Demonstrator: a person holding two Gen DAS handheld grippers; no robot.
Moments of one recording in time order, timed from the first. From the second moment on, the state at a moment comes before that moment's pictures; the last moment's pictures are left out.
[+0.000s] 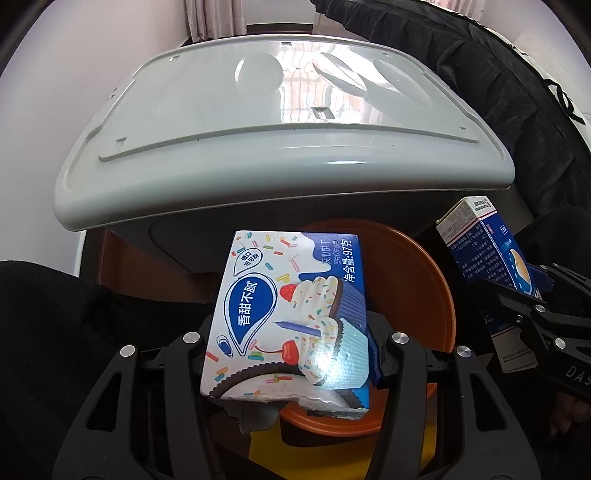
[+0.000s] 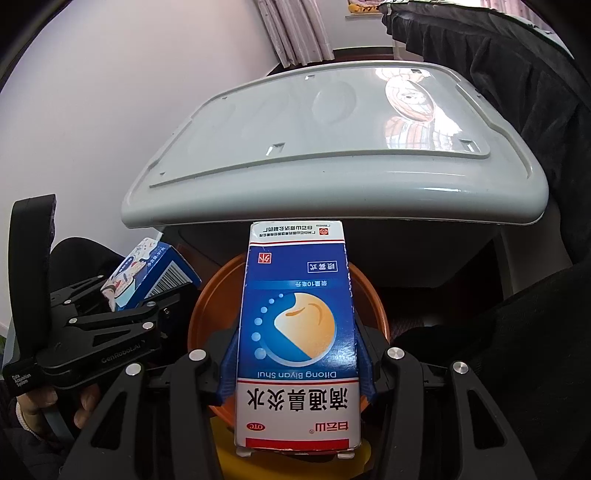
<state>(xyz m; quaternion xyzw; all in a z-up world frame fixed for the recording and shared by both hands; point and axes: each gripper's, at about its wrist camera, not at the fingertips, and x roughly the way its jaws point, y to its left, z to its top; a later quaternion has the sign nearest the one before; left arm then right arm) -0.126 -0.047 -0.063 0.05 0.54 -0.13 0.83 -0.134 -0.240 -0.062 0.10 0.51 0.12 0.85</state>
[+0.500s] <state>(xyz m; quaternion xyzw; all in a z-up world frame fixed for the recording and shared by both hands) -0.128 -0.030 -0.033 0.00 0.48 -0.13 0.87 -0.142 -0.276 -0.027 0.14 0.42 0.07 0.89</state>
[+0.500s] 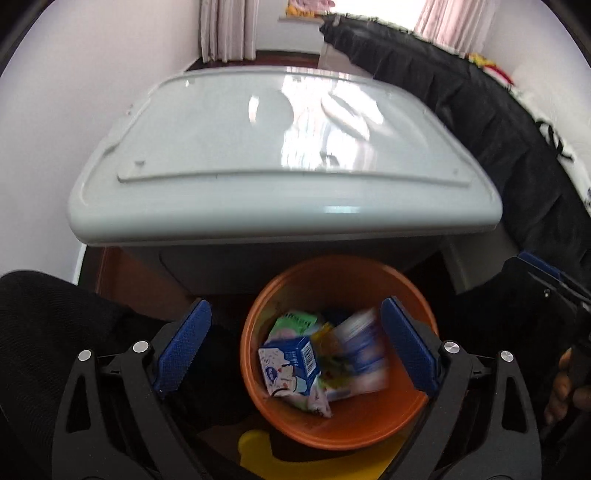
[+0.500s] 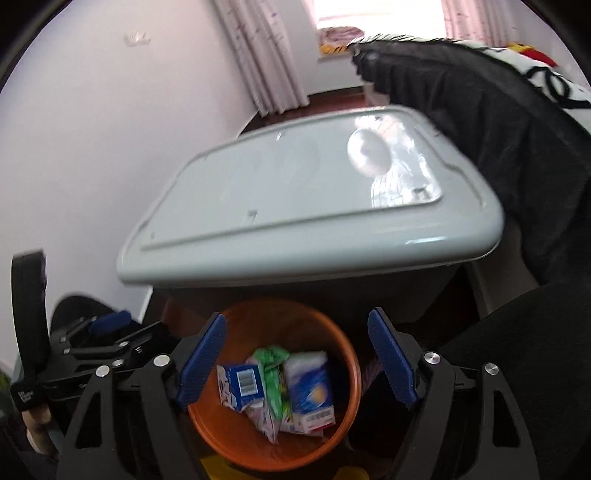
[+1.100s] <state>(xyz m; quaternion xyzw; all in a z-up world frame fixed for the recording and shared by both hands) -0.028 -0.031 0.025 0.03 0.38 -0.10 0.92 -0.022 -0.304 0.021 0.10 0.36 0.02 0.93</state>
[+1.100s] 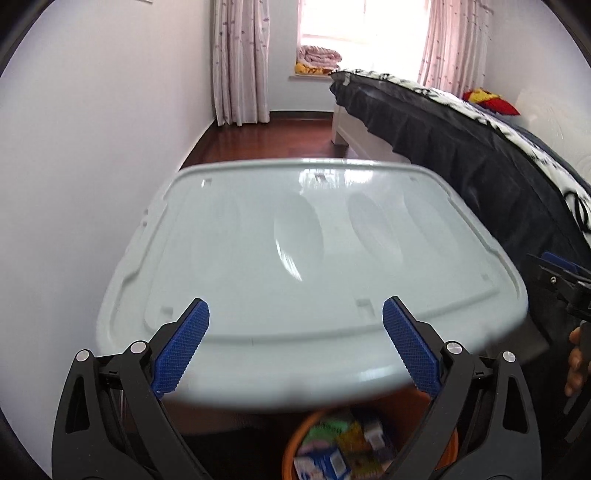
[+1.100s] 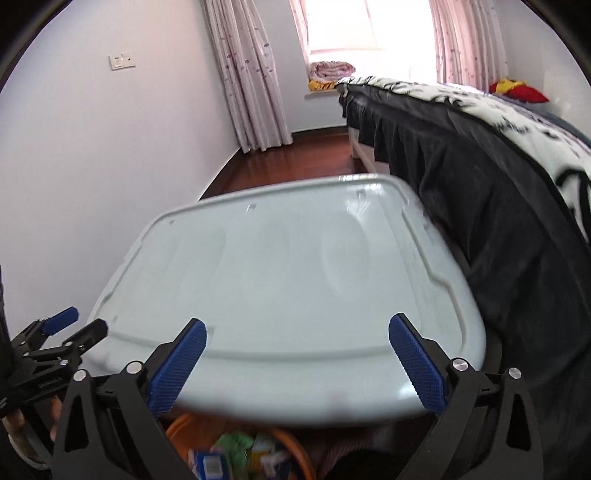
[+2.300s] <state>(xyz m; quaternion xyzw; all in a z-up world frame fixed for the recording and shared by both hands) 0.077 -0.043 -0.010 0.02 0.42 -0.06 0.90 0.088 -0.296 -0.019 0.05 0.36 -0.09 0.93</state>
